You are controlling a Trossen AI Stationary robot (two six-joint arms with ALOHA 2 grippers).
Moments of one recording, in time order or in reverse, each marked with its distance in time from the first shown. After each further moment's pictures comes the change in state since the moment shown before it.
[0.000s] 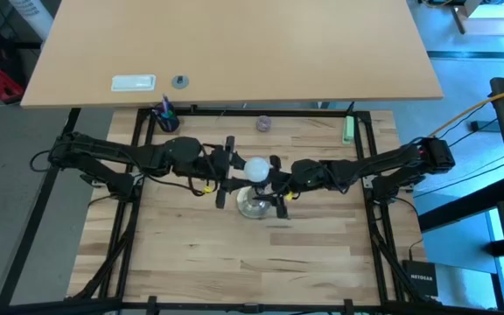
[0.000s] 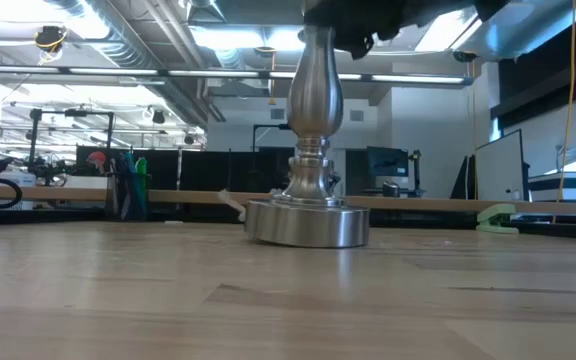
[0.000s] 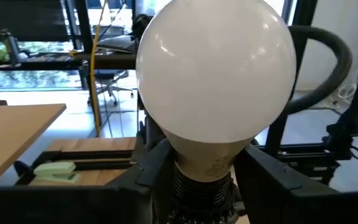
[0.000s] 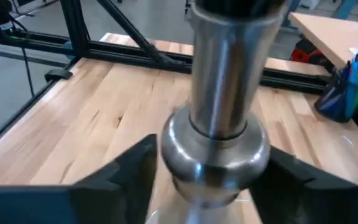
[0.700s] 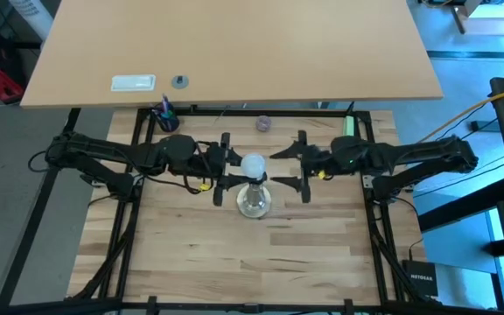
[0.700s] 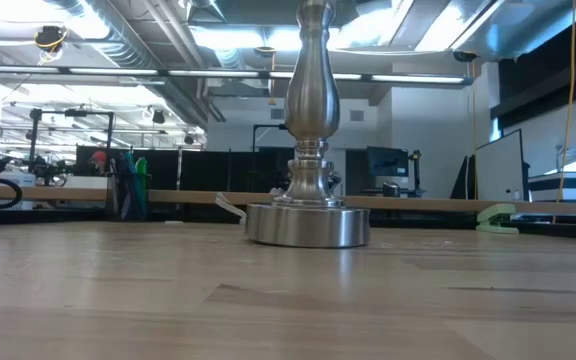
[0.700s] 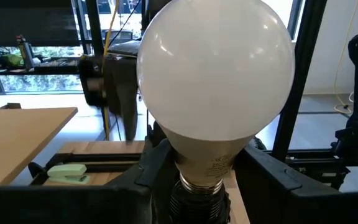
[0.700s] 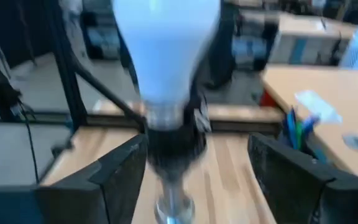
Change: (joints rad) left arm -0.002 -0.038 -0.002 -0.005 -0.034 0.007; right arm -0.001 -0.281 0.178 -0.263 0.078 0.074
